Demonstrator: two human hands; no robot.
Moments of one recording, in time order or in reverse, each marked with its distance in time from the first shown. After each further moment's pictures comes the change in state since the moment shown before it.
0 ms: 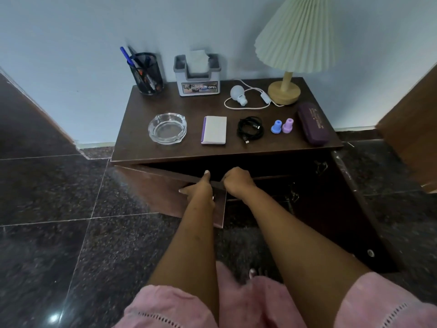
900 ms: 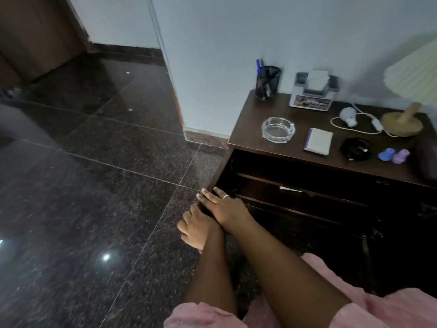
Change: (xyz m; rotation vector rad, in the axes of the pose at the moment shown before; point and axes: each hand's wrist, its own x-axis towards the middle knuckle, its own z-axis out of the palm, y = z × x) left_hand -0.014 -0.030 -0.239 0.716 0.680 0.321; right_hand -0.133 -0.112 0.167 -0.830 -0.270 -0.913
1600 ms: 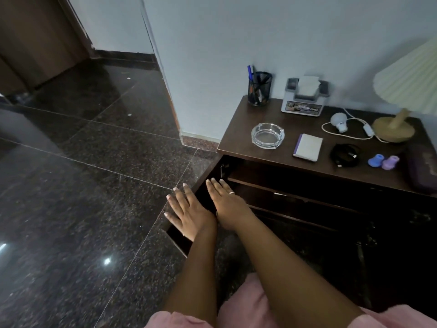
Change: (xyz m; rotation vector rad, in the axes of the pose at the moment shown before) left_hand 0.000 0.036 0.014 0.132 0.081 0.197; right_hand -0.009 0.043 -0.014 0.196 0.131 0.035
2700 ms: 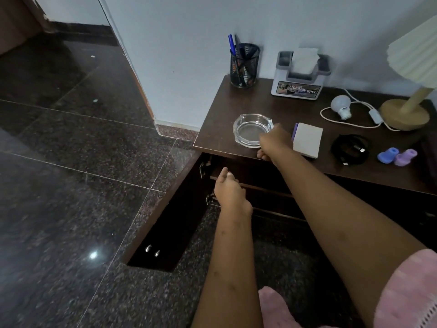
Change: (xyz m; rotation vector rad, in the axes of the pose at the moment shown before) left_hand 0.006 0.138 0.043 -1.453 -0.555 -0.626; right_hand 0.089 0.157 -0.095 0.650 0.422 0.839
